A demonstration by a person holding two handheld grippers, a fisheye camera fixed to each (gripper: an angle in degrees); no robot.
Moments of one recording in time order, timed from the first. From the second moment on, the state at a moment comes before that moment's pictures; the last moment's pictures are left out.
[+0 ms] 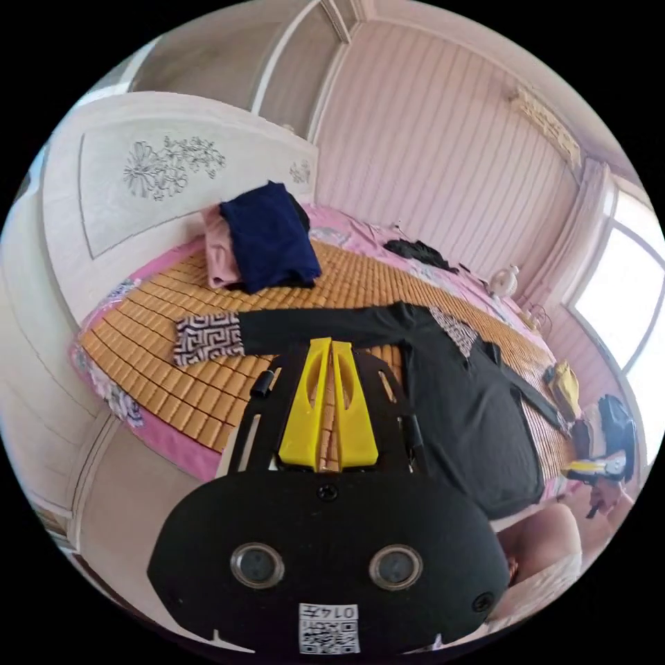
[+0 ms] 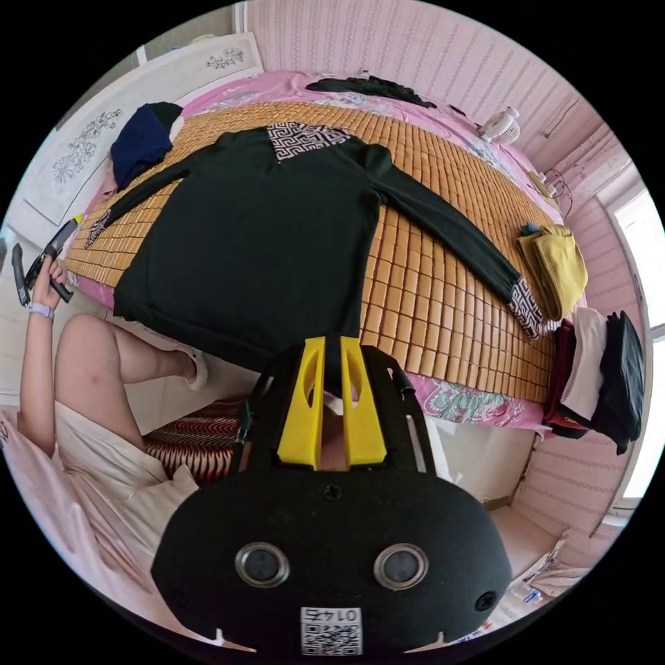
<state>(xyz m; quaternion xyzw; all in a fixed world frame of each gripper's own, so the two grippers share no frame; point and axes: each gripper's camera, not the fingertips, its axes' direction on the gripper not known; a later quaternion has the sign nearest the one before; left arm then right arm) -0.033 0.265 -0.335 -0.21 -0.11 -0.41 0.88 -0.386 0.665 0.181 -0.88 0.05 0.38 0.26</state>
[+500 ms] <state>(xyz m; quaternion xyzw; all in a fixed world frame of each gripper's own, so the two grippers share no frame) -0.161 0.448 -0.463 -0.20 -0.22 -0.52 0.80 -0.541 0.792 0.448 -0.75 -0.28 0.39 0.46</state>
